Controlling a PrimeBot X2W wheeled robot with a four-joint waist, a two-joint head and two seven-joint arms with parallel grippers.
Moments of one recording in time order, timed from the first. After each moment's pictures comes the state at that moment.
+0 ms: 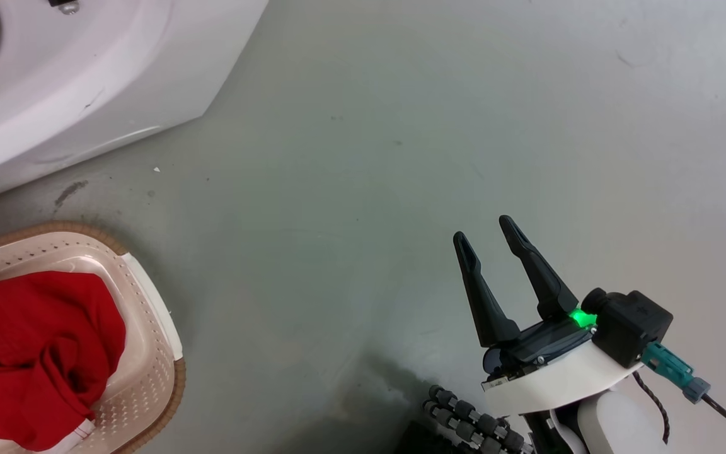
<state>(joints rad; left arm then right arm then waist) -1.41 0.82 -0.32 0.94 -0.20 -0.13 0.36 -0.18 -0.05 0.34 0.03 0.35 0.13 -0.26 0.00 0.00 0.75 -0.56</state>
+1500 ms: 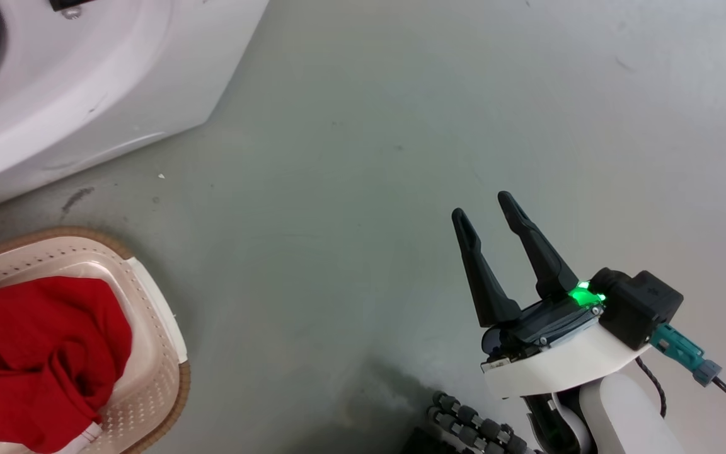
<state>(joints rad) -1.39 0.86 -0.35 0.82 -0.36 0.03 0.14 -0.23 -0.05 0.35 0.01 0.40 0.13 -0.26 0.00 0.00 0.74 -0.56</state>
